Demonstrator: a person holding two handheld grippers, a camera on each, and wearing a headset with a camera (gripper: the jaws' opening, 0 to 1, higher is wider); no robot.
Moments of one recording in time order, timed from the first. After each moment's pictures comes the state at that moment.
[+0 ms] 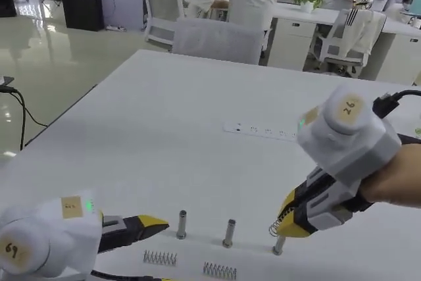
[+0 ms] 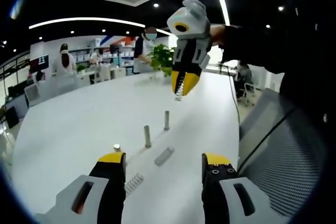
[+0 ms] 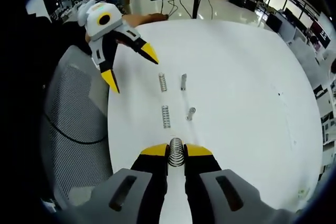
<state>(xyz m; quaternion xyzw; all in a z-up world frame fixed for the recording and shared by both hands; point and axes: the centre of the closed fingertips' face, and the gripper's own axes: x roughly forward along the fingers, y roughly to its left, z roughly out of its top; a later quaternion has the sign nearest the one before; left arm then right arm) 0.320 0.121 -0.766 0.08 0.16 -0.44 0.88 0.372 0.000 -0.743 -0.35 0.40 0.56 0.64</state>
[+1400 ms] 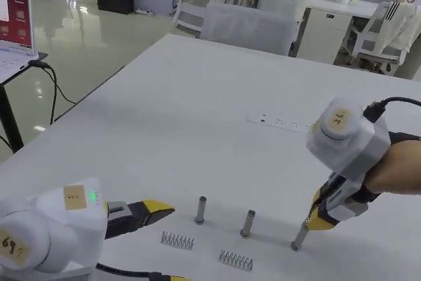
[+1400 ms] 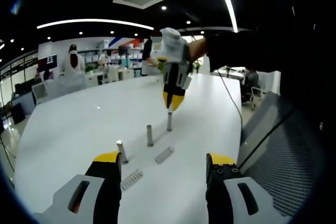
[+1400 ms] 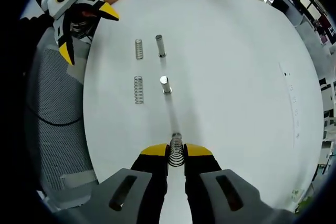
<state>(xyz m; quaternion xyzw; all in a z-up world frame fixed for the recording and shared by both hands) 0.309 0.126 -0.760 0.07 0.15 -0.41 0.90 0.414 -0.023 -0.802 -0.41 0.46 0.52 0.59</state>
